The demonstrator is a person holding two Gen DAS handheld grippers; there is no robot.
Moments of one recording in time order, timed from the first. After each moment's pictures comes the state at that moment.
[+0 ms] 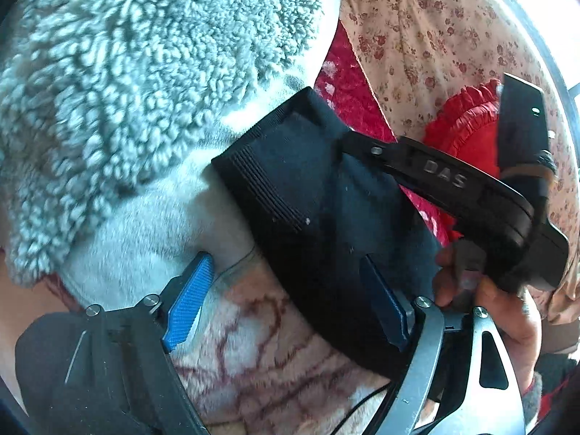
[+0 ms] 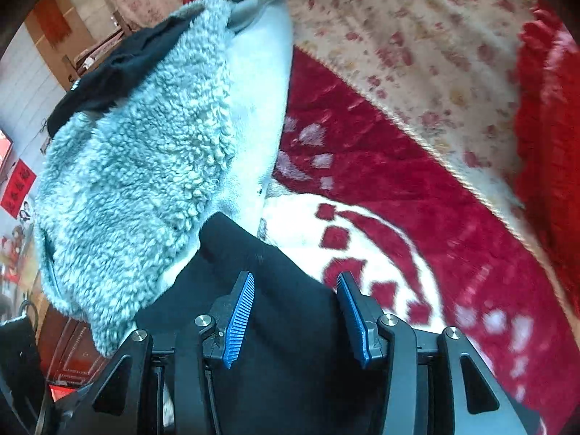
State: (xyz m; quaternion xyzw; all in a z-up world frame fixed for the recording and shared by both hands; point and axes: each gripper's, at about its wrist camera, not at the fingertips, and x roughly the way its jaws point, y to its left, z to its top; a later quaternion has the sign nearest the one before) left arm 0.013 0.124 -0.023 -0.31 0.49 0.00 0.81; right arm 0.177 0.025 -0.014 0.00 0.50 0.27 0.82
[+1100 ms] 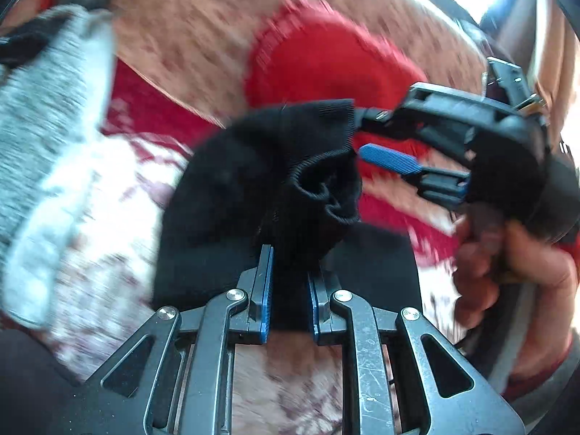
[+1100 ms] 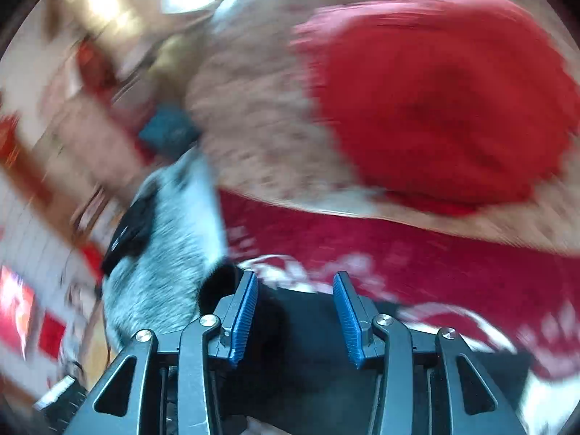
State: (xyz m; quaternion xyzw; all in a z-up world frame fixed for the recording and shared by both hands) left arm -0.027 -0.053 0.021 -0.10 0.43 -0.22 0.87; right arm 0.055 -0.191 0.055 0.26 0.38 0.13 0.88
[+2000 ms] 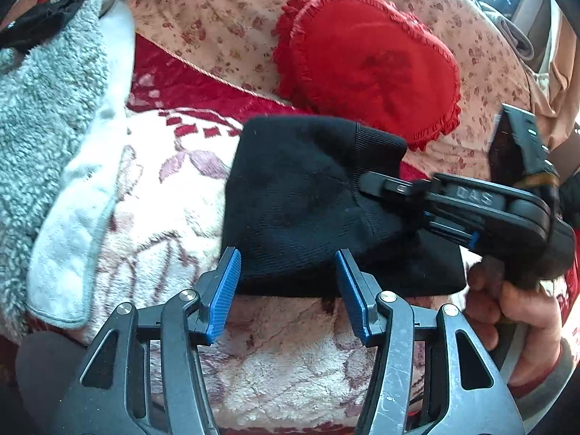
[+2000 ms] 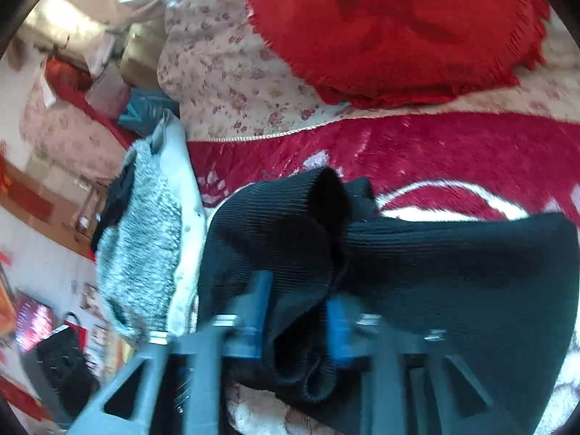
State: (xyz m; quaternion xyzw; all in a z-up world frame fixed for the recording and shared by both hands) left arm -0.033 -0.001 0.017 -0.08 0.46 -0.19 0.87; right arm 0.033 -0.177 -0.013 0.29 0.44 0.15 0.83
